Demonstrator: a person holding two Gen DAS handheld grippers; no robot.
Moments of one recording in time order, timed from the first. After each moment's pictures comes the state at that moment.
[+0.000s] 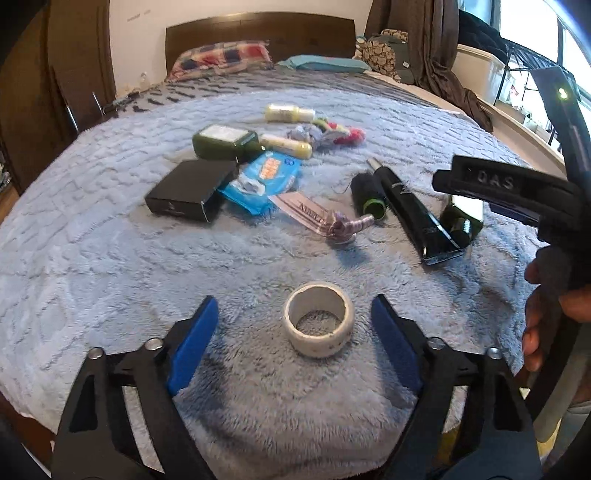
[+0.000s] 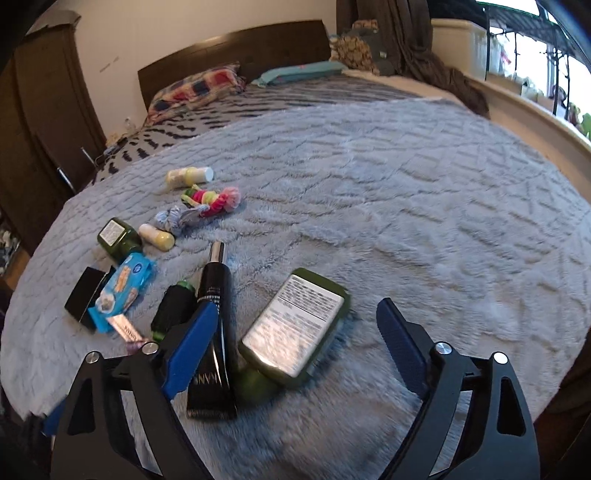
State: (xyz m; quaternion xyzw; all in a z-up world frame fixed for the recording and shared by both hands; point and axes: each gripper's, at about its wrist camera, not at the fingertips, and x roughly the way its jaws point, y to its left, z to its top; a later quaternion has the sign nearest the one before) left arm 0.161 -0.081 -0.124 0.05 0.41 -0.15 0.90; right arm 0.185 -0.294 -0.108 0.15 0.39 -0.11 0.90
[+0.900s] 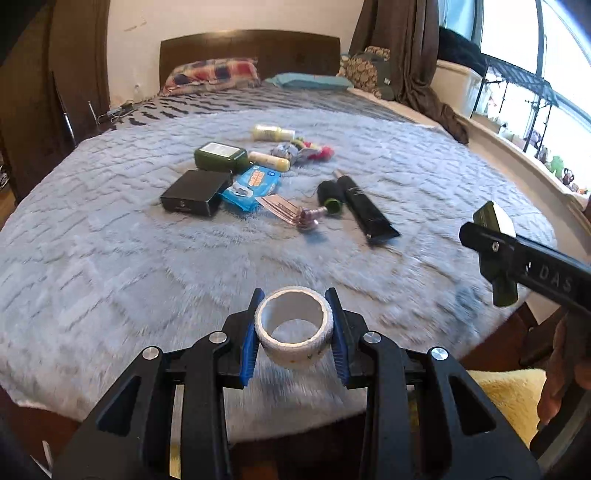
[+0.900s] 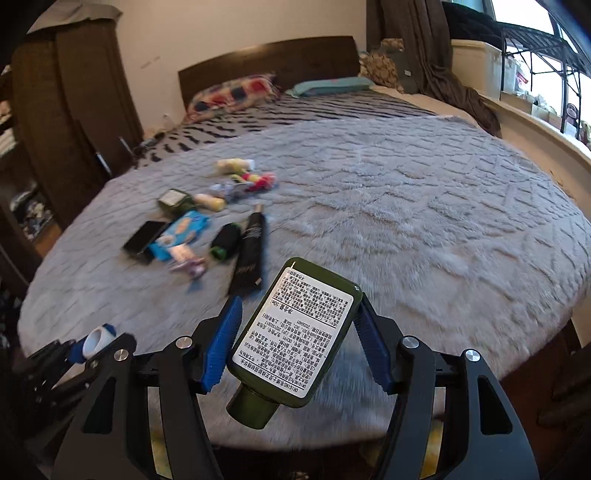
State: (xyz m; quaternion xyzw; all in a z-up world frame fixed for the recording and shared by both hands) left arm 0.085 -0.065 -0.086 0.03 0.37 -0.18 0.91; right arm 0.047 -0.274 -0.065 0.12 0.35 -0.04 0.93
